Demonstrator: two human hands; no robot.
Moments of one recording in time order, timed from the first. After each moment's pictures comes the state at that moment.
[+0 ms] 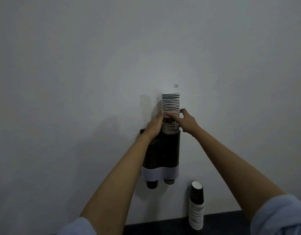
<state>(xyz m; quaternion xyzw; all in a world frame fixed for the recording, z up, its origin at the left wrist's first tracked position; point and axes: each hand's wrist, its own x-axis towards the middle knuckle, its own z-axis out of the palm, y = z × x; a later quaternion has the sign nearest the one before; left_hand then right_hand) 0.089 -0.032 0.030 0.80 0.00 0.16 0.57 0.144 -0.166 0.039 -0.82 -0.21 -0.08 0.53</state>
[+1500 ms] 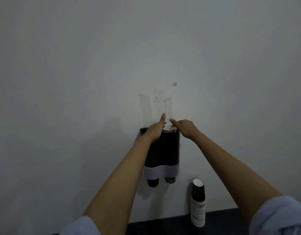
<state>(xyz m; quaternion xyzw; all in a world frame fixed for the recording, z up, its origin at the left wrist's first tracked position) 0.079 -0.036 0.025 0.88 0.04 0.10 0.46 0.157 -0.170 0.012 -0.89 -0.24 -0.08 0.38</state>
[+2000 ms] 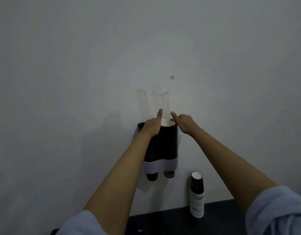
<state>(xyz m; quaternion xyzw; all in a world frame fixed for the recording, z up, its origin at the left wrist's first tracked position) 0.075 -0.040 0.021 0.91 0.08 0.13 0.38 0.168 -0.170 0.001 -0.89 -0.23 -0.09 0.39</state>
